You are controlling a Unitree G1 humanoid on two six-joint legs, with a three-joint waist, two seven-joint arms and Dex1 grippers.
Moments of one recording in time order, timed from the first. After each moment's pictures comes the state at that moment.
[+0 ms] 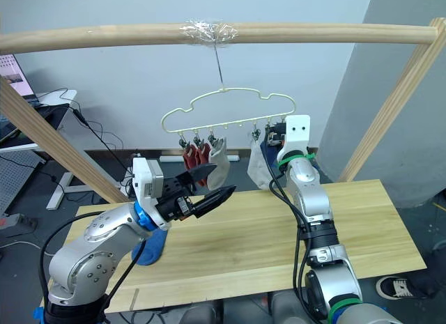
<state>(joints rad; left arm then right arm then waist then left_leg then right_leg) -0.15 0.43 0.05 -0.58 -0.74 0.66 -0.57 -0.66 -0.03 -0.02 0.24 0.10 0.25 0.00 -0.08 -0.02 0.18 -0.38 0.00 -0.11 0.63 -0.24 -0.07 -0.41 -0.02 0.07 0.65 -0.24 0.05</state>
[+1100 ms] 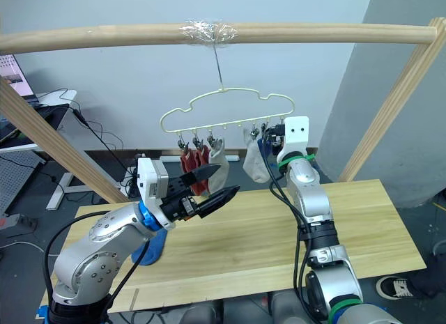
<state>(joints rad) -0.15 0.43 0.03 -0.59 -0.74 0.65 -0.56 -0.66 -0.03 -0.02 0.24 0.09 0.27 0.01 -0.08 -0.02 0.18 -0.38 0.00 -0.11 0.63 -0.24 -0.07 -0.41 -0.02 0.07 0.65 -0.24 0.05</state>
